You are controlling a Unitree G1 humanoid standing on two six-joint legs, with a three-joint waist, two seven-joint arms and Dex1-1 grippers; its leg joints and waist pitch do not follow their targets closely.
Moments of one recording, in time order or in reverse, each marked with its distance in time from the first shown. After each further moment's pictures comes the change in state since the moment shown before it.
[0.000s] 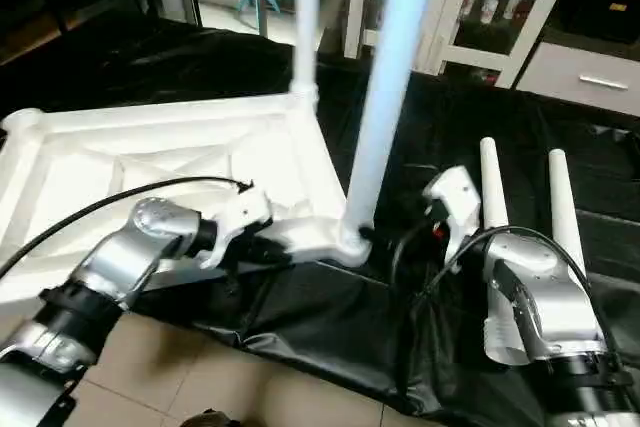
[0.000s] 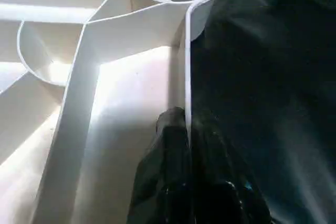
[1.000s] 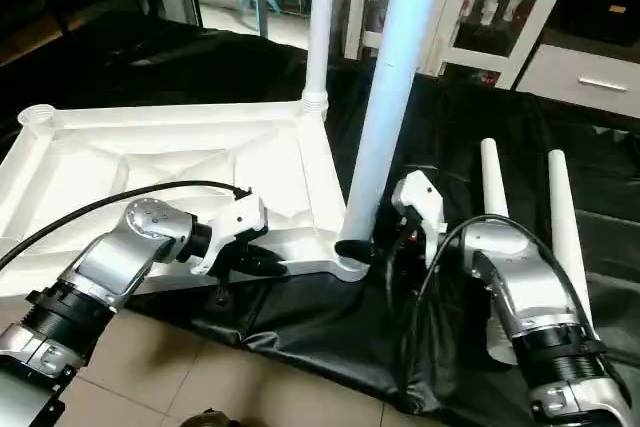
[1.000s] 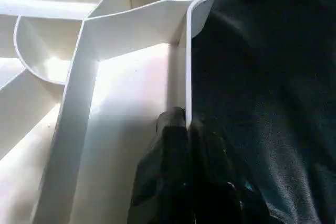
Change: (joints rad) left arm 0.010 0.038 -0.017 -0.045 -0.004 0.033 -0.052; right arm -0.112 0.012 0.096 0.146 -0.042 -0.099 0.183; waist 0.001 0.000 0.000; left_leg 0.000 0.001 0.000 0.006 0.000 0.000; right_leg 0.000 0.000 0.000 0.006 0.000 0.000
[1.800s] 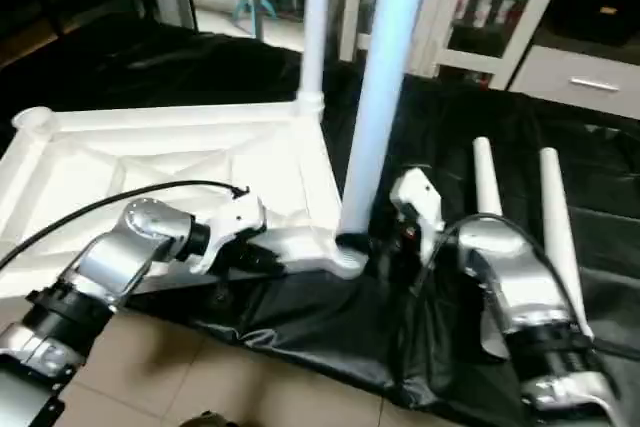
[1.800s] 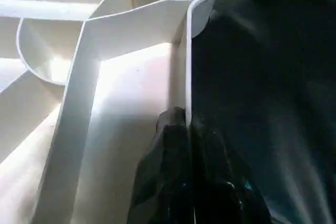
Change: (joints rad) left arm -0.018 -0.047 0.013 0.047 0.021 0.014 0.102; right arm -0.030 0.086 -0.025 0.080 -0.036 -0.002 -0.162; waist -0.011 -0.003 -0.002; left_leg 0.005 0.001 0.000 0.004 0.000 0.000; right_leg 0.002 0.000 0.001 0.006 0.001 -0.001
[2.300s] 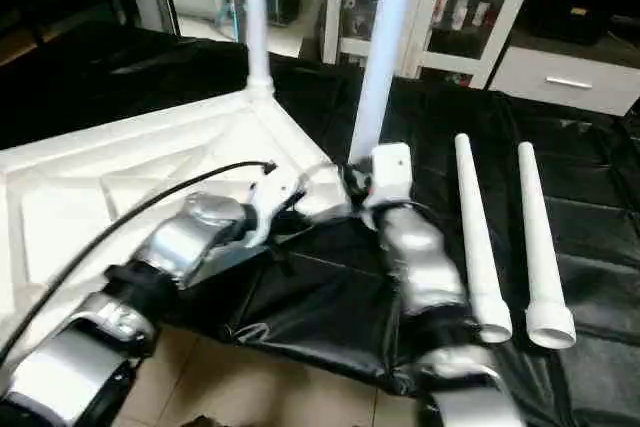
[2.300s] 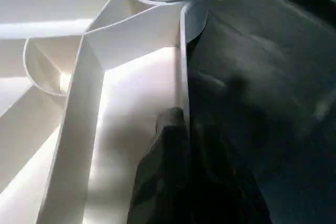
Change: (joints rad) left arm -0.181 -0.252 0.060 0.333 0.065 -0.006 0.446; right arm -0.179 0.432 -0.103 0.283 -0.192 -0.106 -1.013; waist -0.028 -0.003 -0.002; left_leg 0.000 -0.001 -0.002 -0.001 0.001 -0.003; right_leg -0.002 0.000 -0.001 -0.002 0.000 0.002
